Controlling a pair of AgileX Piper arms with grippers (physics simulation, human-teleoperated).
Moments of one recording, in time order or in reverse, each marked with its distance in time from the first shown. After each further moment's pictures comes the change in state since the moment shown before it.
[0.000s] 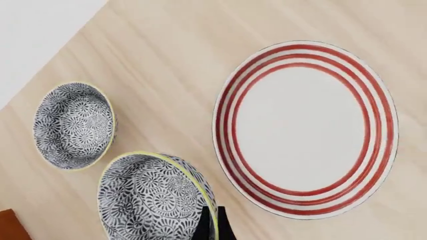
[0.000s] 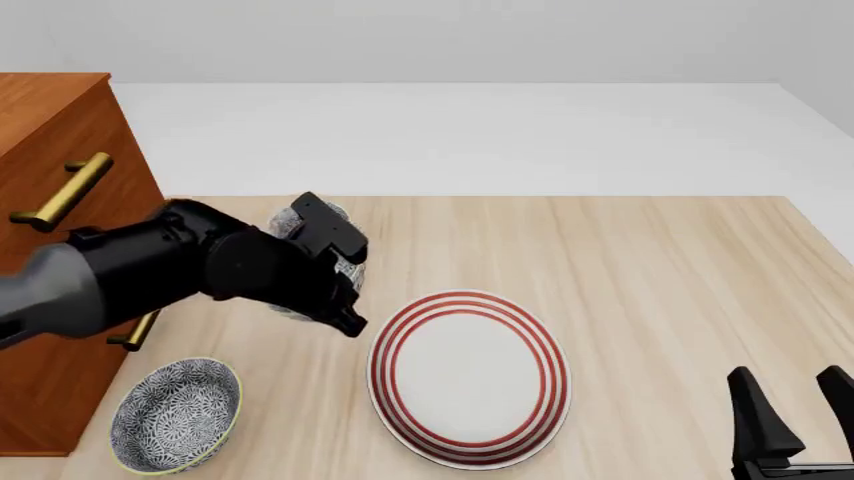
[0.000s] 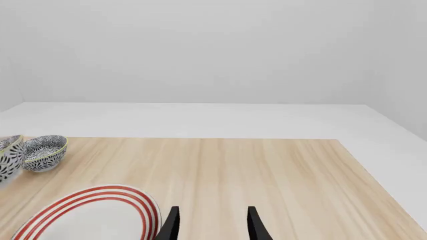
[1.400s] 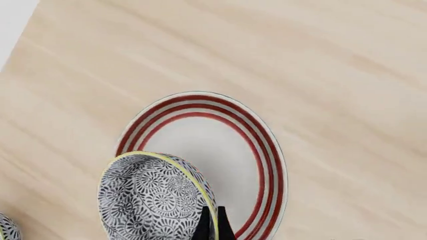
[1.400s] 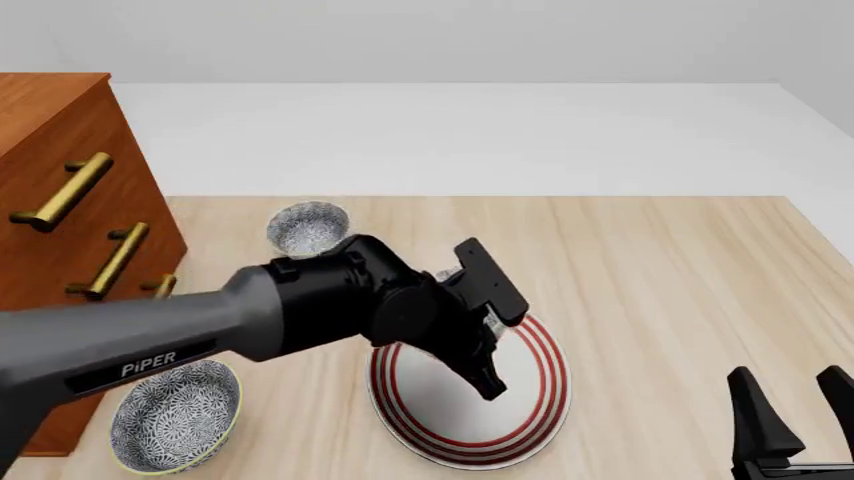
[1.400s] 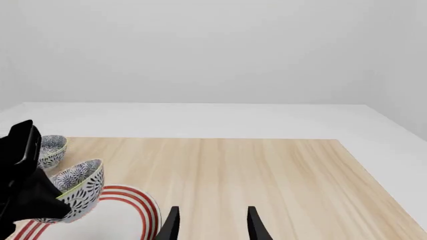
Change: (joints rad) left arm -0.361 0.250 -0.224 -0.018 -0.043; right arm 0.000 0.000 0.000 0.000 0.000
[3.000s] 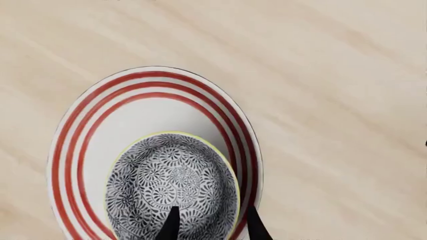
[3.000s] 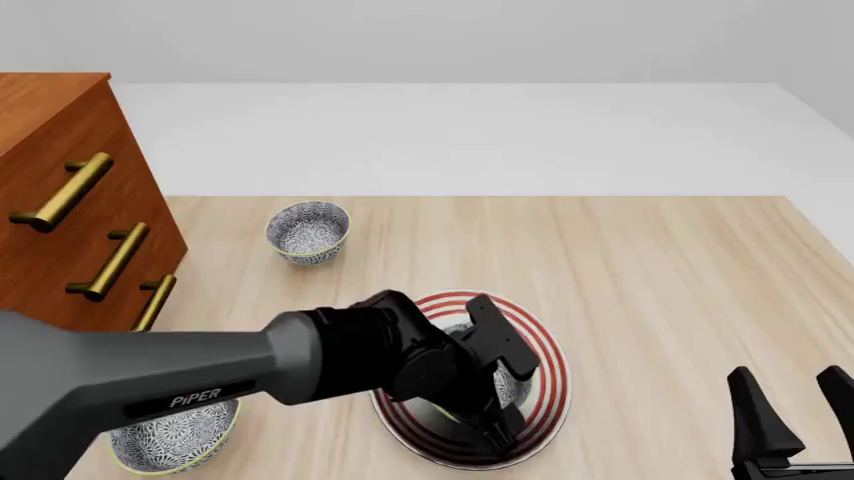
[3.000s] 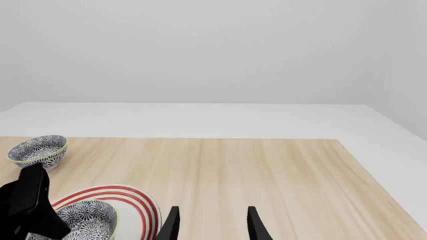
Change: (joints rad) left arm -0.076 0.061 0.089 -0.053 -0.127; right arm 0.000 0.000 0.000 0.000 0.000
